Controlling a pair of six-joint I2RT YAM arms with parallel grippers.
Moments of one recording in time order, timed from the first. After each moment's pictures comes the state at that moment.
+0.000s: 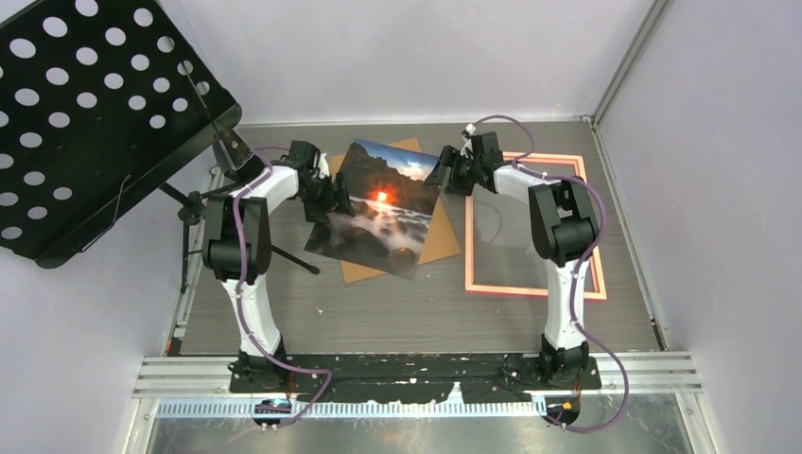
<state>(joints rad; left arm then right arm) -0.13 2.00 1.41 -0.59 0.34 -0.32 0.26 2.16 1.47 -0.06 -0.41 0.55</state>
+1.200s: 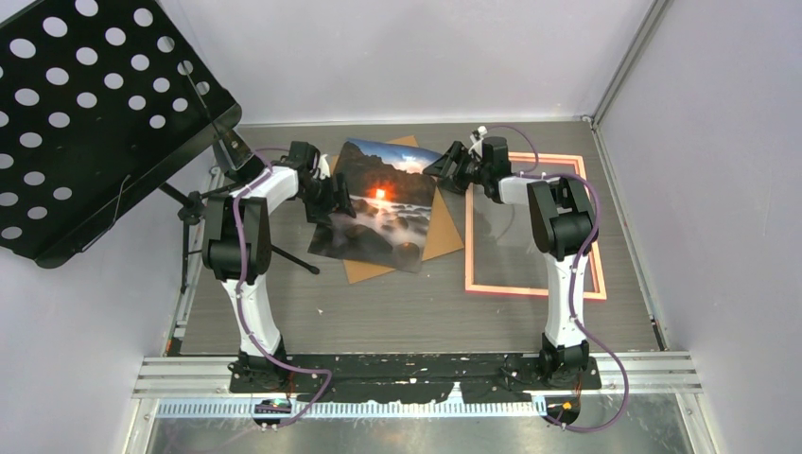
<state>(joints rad) -0.13 2.00 1.40 -0.60 0.38 -0.31 0.22 2.24 1.39 0.35 -0.63 0.86</state>
